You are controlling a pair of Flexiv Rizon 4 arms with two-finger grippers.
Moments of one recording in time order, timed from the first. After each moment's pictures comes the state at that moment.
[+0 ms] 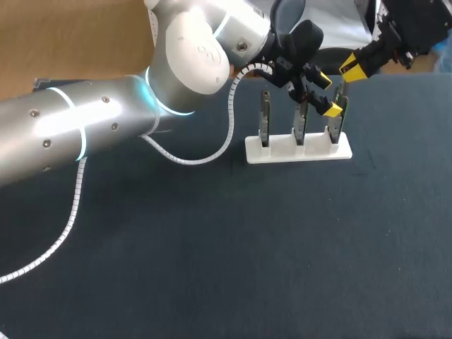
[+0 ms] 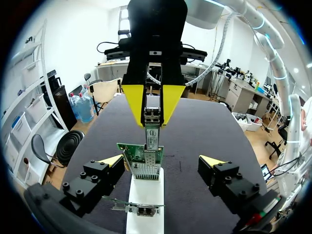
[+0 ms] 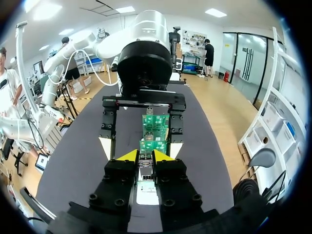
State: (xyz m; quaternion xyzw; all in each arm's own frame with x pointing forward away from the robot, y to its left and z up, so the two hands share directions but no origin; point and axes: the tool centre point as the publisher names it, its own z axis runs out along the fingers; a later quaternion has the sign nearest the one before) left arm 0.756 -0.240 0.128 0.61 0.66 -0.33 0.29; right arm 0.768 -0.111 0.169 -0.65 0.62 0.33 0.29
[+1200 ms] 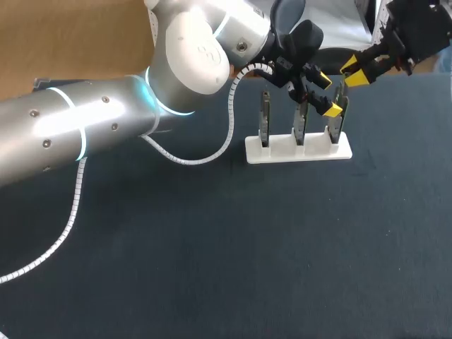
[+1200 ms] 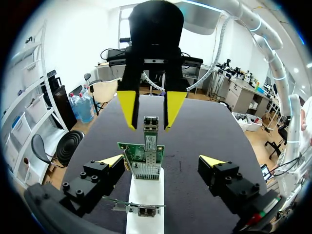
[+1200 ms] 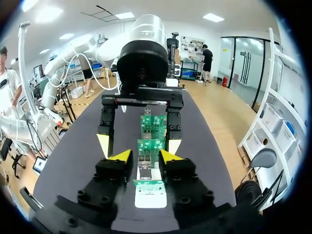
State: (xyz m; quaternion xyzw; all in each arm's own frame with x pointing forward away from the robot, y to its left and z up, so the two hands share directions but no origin) left arm 0.756 -0.240 0.128 0.61 0.66 -0.33 0.29; right arm 0.770 -0.113 0.164 -0.63 0.61 0.35 0.32
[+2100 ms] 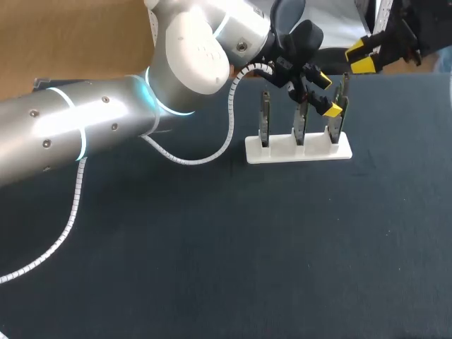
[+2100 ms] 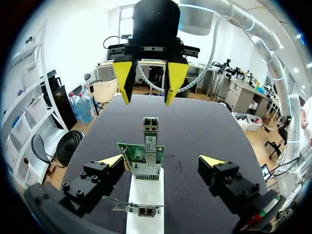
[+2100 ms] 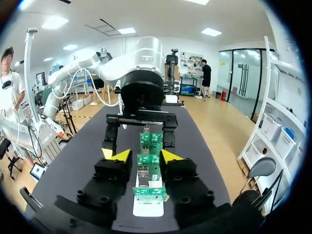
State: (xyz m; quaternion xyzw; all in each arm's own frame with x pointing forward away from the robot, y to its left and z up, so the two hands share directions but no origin) left arm 0.756 -0.240 0.128 0.61 0.66 -0.33 0.29; right arm 0.773 -0.116 0.191 -0.61 0.58 0.39 0.36
